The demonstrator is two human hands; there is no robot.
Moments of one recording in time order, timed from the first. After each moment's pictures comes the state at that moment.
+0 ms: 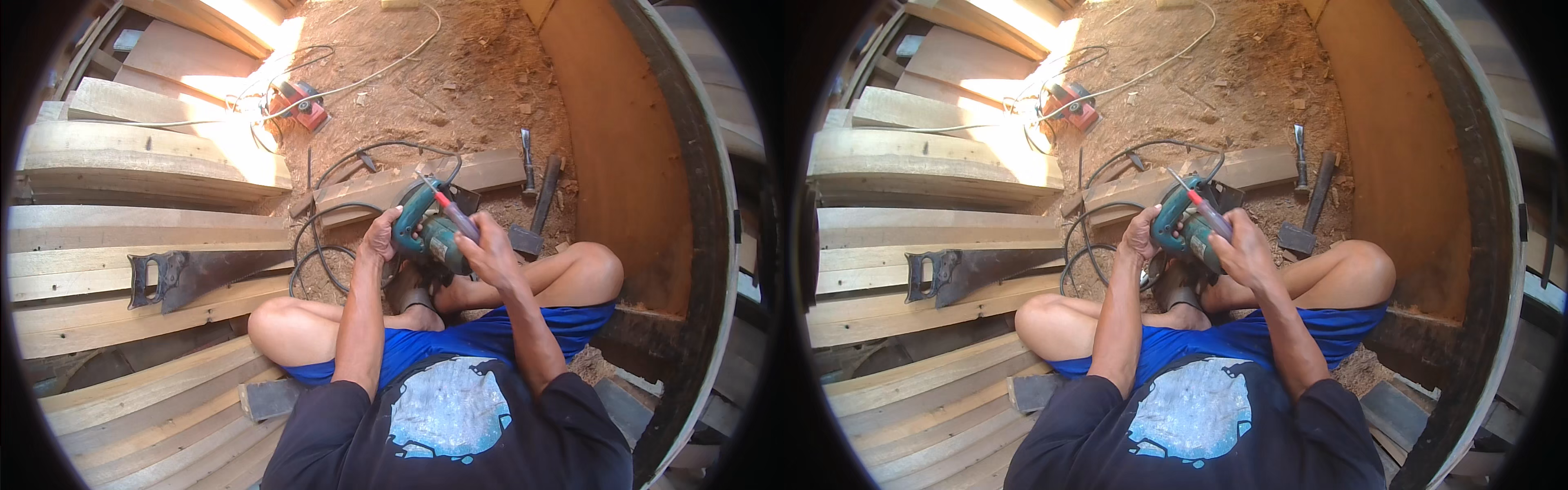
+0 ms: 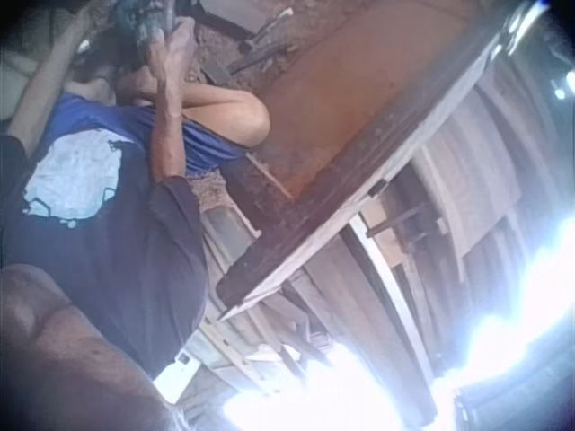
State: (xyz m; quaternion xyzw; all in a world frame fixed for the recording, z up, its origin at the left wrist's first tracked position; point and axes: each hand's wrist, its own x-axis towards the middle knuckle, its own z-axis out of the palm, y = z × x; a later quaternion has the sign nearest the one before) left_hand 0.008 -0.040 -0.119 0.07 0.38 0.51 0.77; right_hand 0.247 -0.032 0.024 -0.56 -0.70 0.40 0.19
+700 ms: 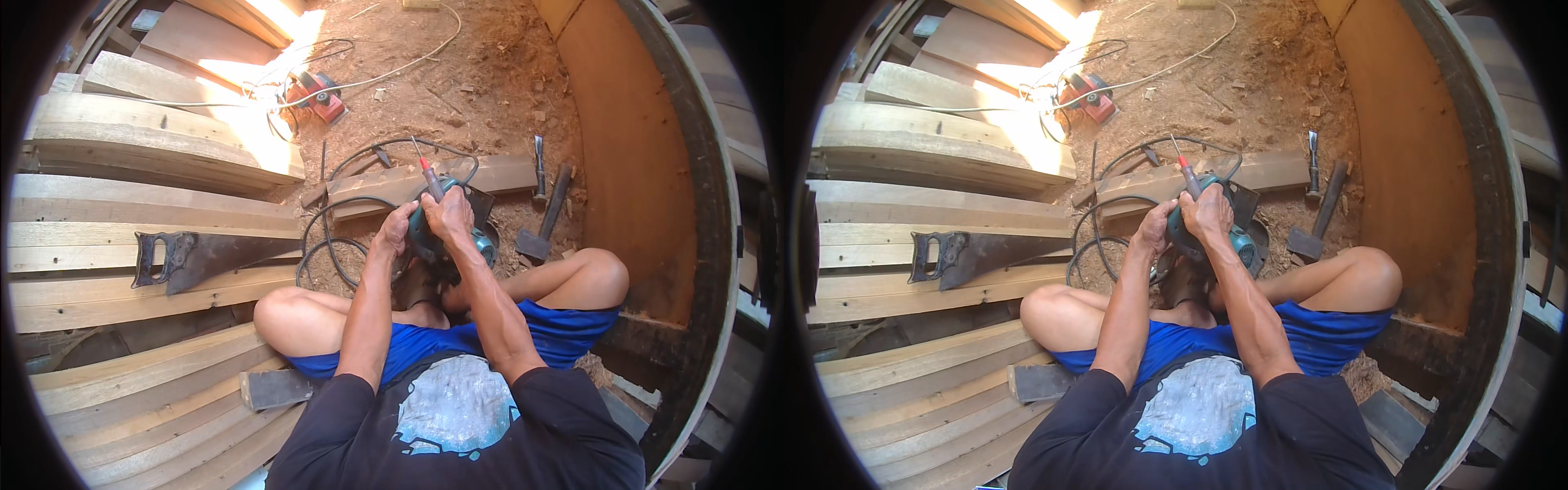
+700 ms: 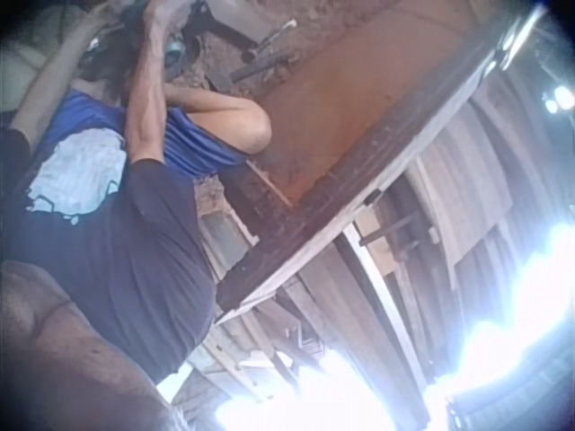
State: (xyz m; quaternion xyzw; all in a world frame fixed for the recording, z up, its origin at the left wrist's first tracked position) left_hand -0.005 -0.039 -0.146 0.08 0.37 0.49 0.79; right_hand 0.133 0.008 -0.036 -0.68 -0.63 0.34 0.14
